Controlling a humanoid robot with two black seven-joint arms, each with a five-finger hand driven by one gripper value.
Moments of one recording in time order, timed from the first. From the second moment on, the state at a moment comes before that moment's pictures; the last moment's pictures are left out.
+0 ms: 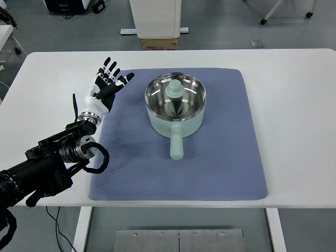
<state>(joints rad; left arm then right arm) -0.84 0.15 -0.29 -0.66 -0.27 -0.03 -0.61 -0.02 0.00 0.47 0.10 -0.45 -0.04 0.04</state>
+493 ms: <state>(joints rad) -0.84 0.15 -0.29 -0.68 -0.27 -0.03 -0.61 -0.02 0.00 0.47 0.10 -0.45 -0.04 0.04</state>
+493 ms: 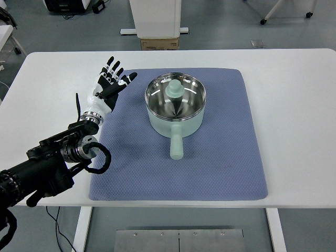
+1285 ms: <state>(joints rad) -0.85 0.16 -0.29 -0.68 -0.26 -0.05 -0.61 -0.02 0.00 0.47 0.10 -0.45 -0.04 0.04</state>
